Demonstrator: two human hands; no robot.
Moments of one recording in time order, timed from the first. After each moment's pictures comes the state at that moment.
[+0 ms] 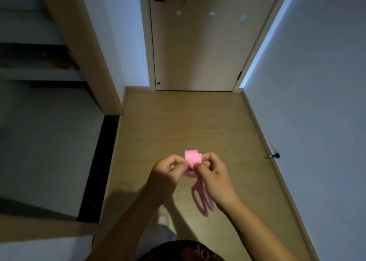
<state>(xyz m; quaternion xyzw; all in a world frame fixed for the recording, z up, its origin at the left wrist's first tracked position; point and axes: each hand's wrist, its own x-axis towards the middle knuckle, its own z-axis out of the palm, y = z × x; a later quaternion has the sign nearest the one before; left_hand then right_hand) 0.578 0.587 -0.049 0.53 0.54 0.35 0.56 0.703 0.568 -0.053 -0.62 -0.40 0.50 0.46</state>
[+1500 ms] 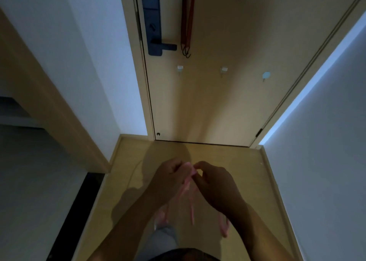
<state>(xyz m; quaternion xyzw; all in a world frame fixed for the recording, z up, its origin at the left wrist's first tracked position) 0.748 1.094 -0.043 0.58 0.51 0.38 0.51 0.888 1.082 -0.045 -0.61 -0.73 0.23 0.20</state>
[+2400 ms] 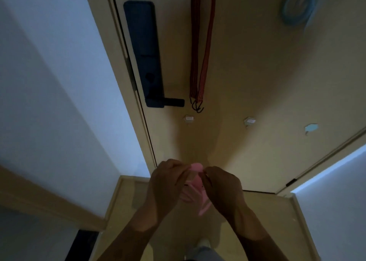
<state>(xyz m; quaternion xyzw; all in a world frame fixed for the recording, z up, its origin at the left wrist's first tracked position) 0.738 1.462 -0.068 0.75 0.57 0.31 0.12 0.893 1.456 -0.038 -0.62 -0.75 0.20 0.09</state>
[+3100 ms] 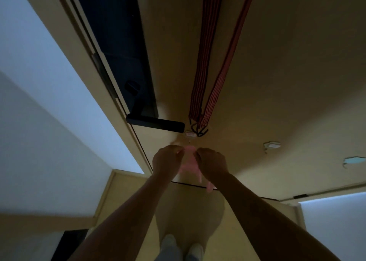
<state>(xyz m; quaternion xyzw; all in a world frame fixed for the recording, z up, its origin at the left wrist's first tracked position) 0.752 1.690 -0.140 0.62 0.72 0.16 0.26 0.892 1.702 -0.139 -0.62 -0.76 0.18 0.01</state>
